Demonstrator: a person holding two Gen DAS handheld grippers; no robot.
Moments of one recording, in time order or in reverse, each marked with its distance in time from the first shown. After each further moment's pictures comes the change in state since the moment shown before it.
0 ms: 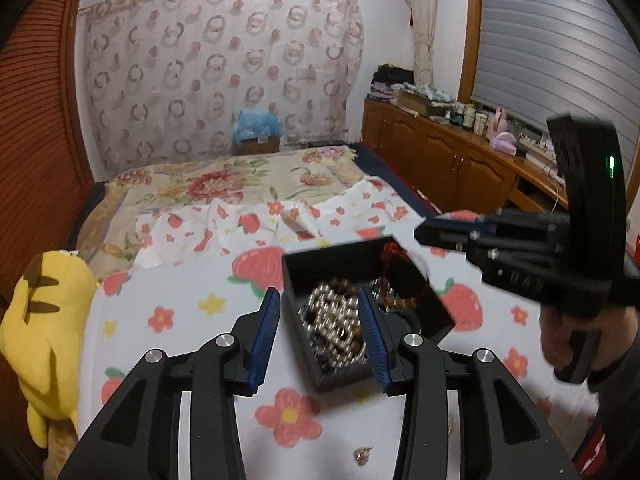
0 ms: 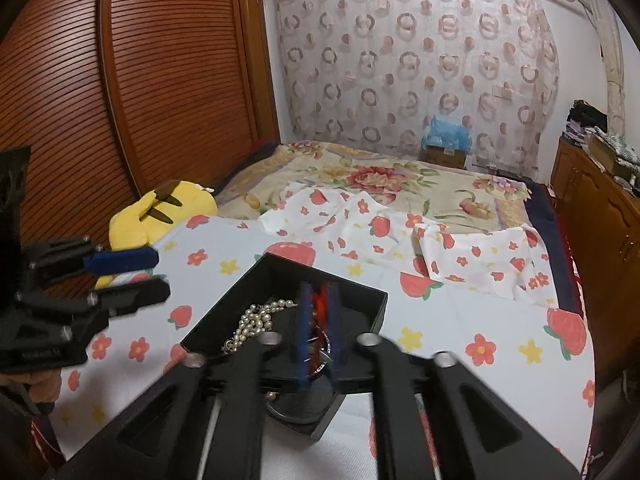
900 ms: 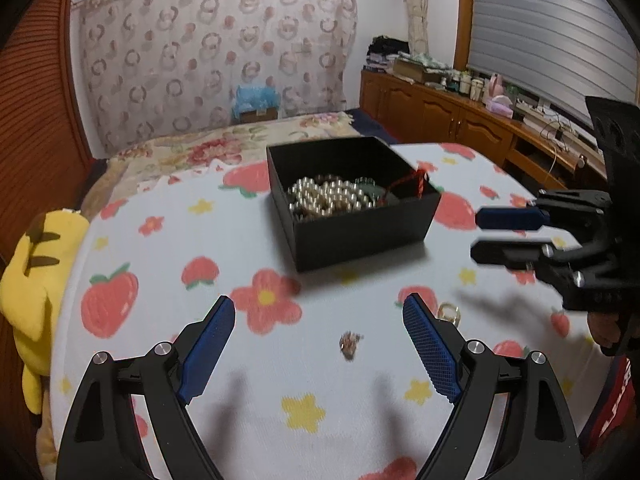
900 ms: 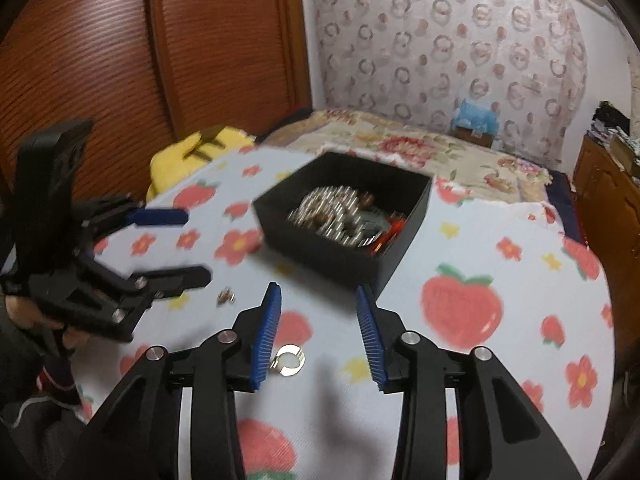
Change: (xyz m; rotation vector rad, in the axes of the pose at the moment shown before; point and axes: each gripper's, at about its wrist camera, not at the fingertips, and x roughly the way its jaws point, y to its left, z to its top) left arm -0.007 -0.023 -0.092 0.032 0.087 0.017; right arm -0.043 0.044 -0.109 -0.109 0.130 0.093
